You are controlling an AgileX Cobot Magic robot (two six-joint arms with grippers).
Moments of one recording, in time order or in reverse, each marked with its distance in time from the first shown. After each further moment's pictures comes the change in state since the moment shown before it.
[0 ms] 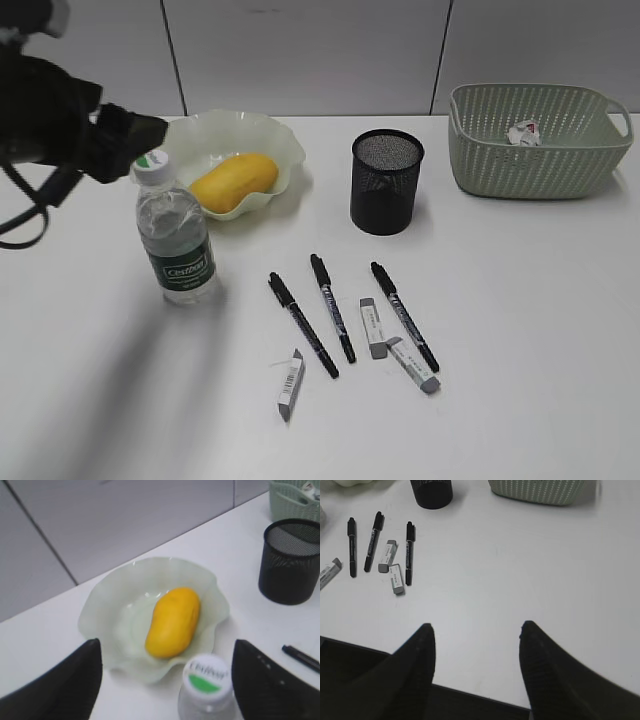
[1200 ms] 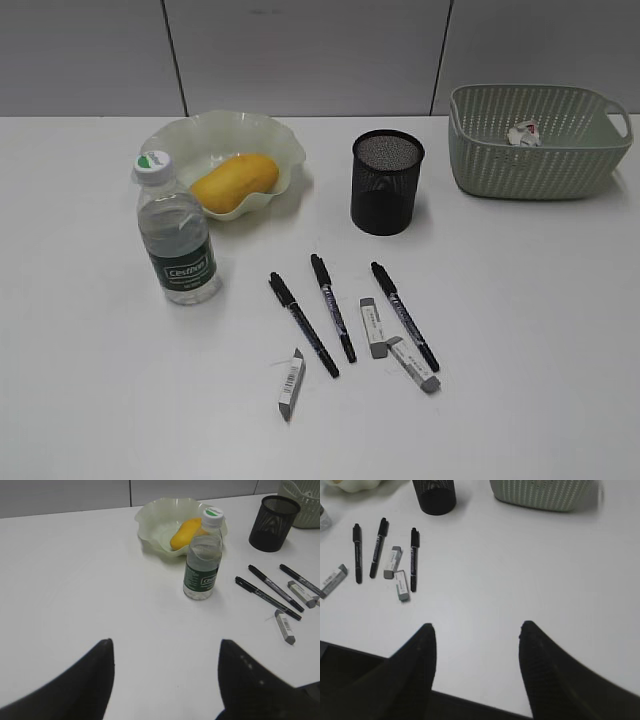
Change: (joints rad) left arm 0.000 -1.365 0.177 -0.273 1.184 0.000; right arm 0.000 0.015 -0.004 0.002 -0.016 0.000
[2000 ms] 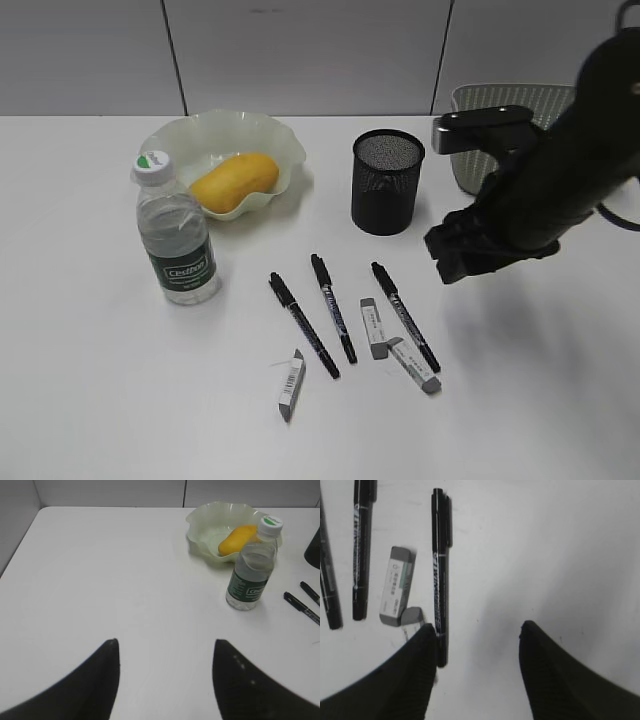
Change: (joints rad) left arm 0.208 -0.001 0.000 0.000 0.000 0.000; right arm 0.042 1.543 -0.437 0.198 -0.454 -0.121
